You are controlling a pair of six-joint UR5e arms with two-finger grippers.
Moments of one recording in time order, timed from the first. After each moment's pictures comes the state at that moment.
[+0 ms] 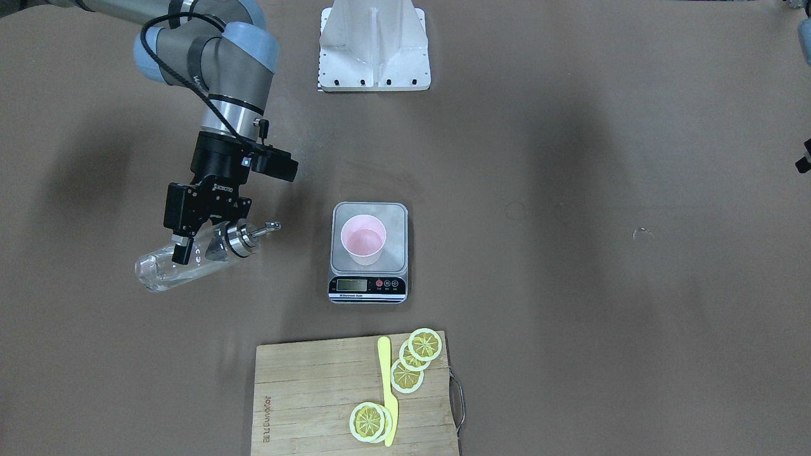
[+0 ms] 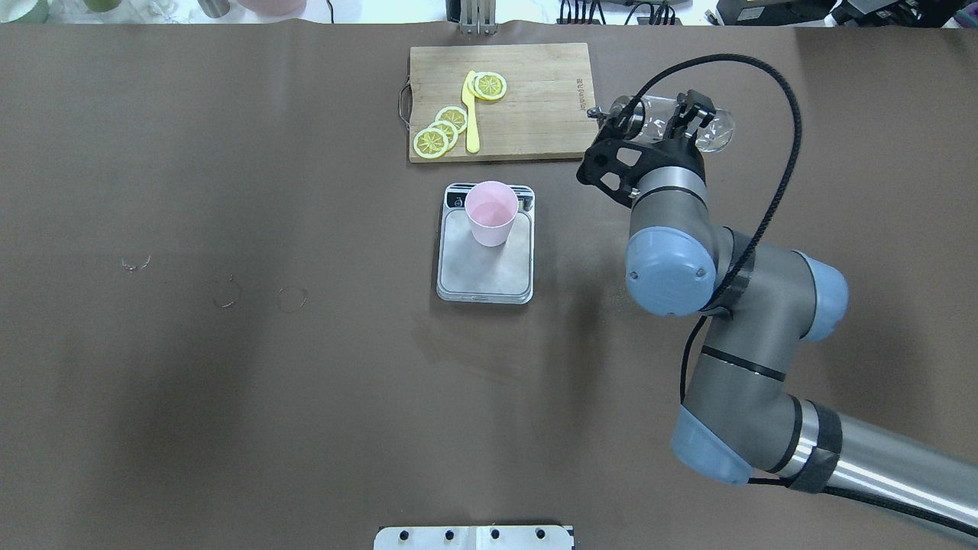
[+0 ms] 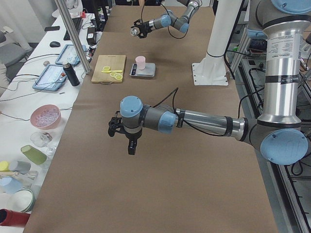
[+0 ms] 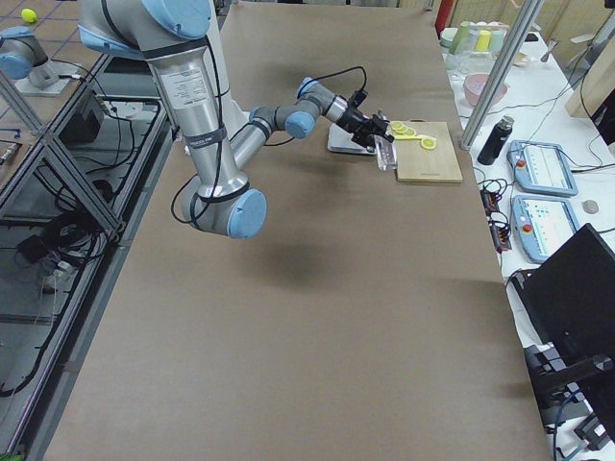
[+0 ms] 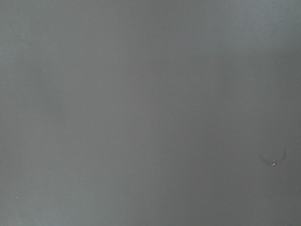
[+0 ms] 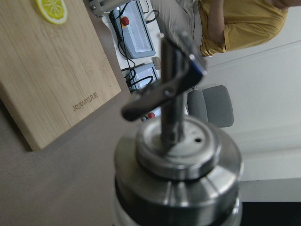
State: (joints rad) left arm -1.46 -1.53 -1.75 -1.67 -2.37 -0.18; right arm 0.53 -1.16 1.85 -1.44 0.82 0.14
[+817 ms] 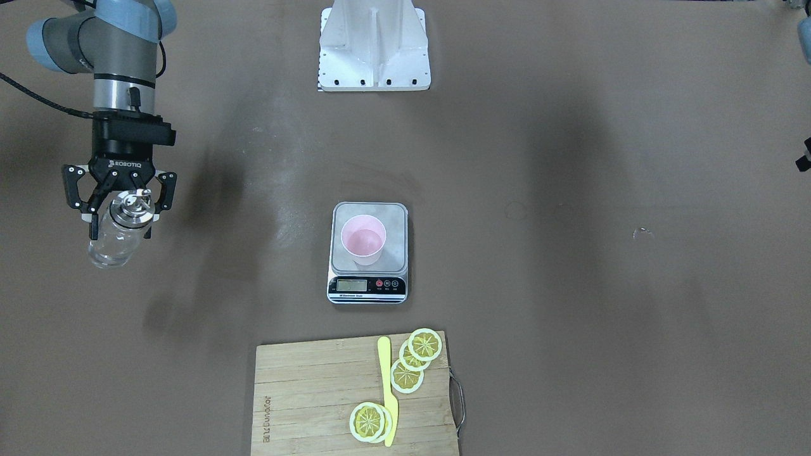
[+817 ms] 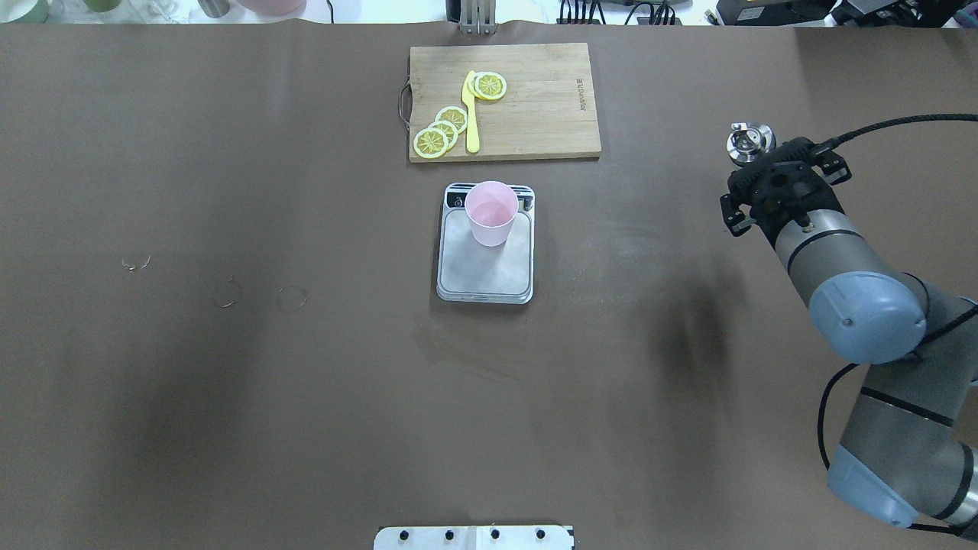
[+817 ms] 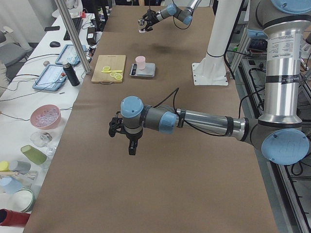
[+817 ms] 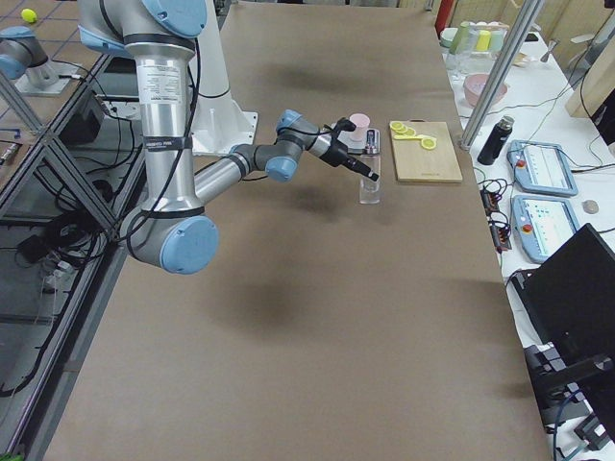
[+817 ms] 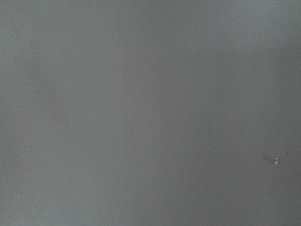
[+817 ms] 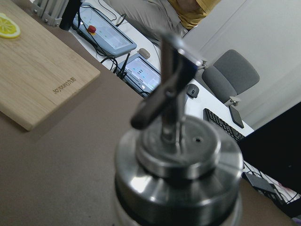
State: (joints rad) left arm -1.46 -1.52 -1.76 -1.66 -2.36 -0.18; right arm 0.57 -1.56 1.95 -0.97 0.98 0.51
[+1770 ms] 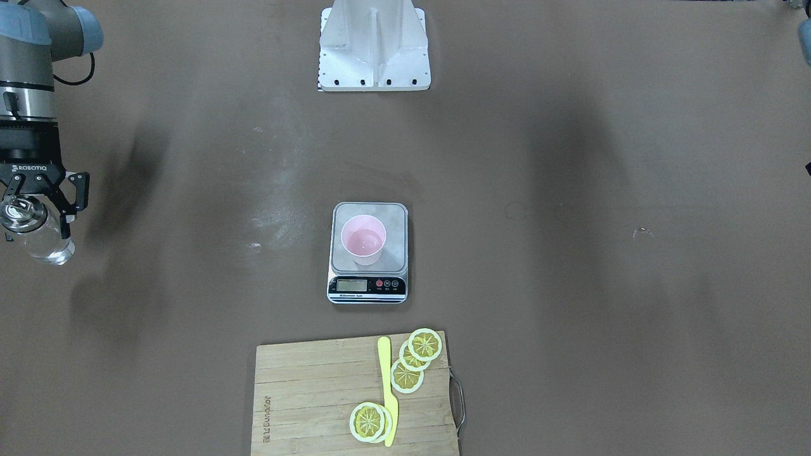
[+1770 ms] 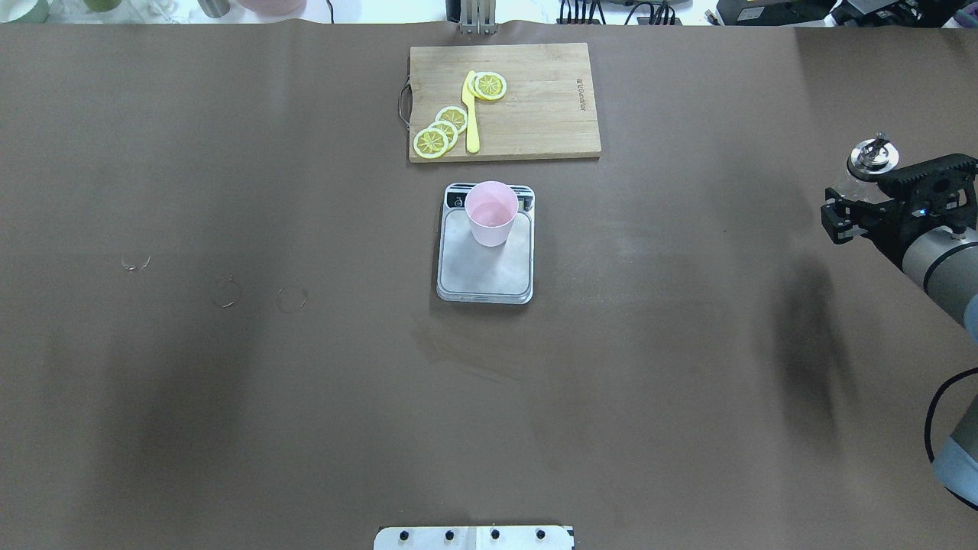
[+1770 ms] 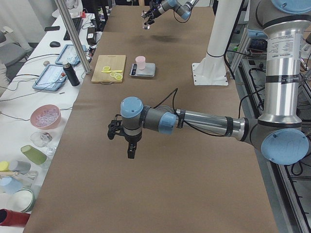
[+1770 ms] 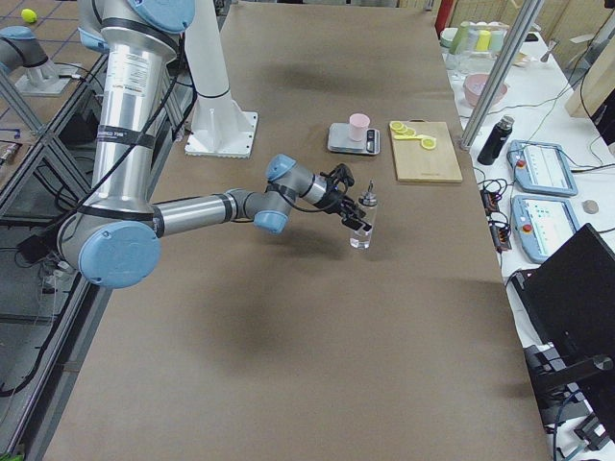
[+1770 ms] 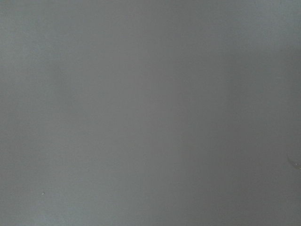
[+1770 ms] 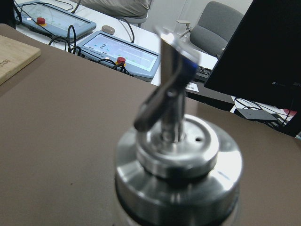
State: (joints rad) left arm -1.46 -1.52 -1.75 -1.66 -2.29 -0.19; right arm 0.69 -1.75 1.82 -0.60 1.17 0.74
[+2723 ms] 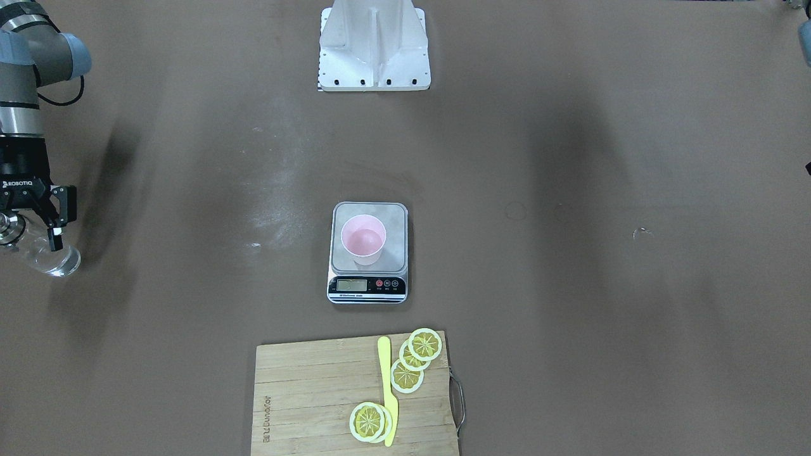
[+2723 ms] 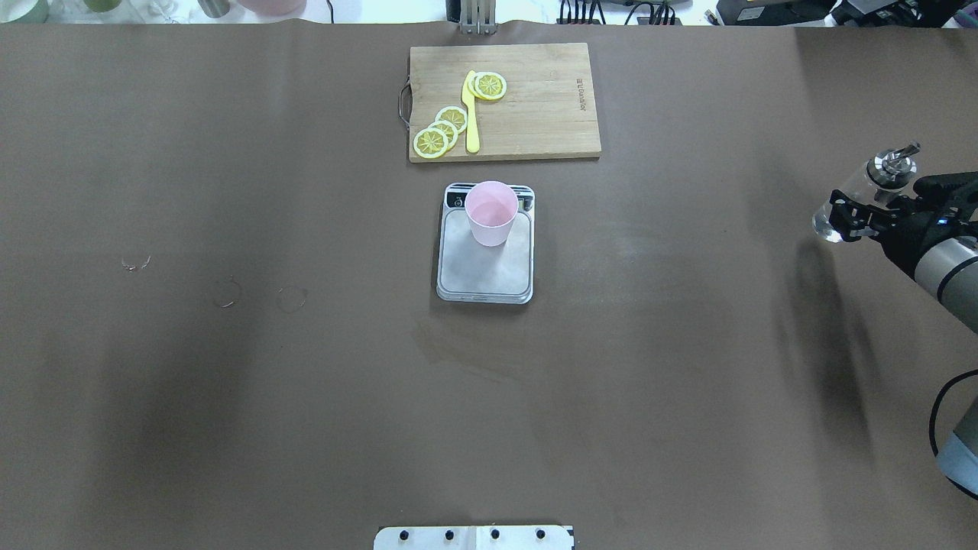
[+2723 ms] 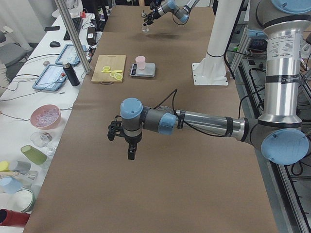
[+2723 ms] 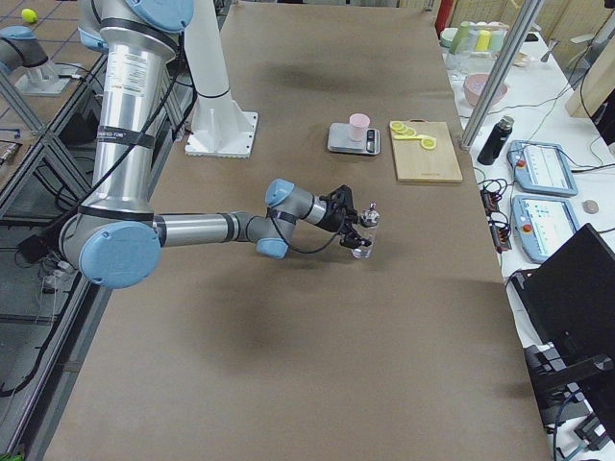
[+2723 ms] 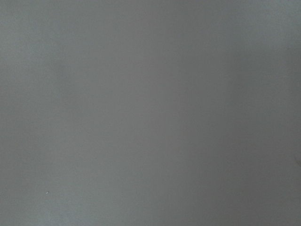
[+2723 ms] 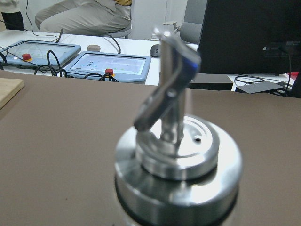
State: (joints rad) left arm -1.46 -1.52 -1.74 -1.66 -2.30 -0.18; right arm 0.71 -1.74 1.67 -0.38 1.20 0.96
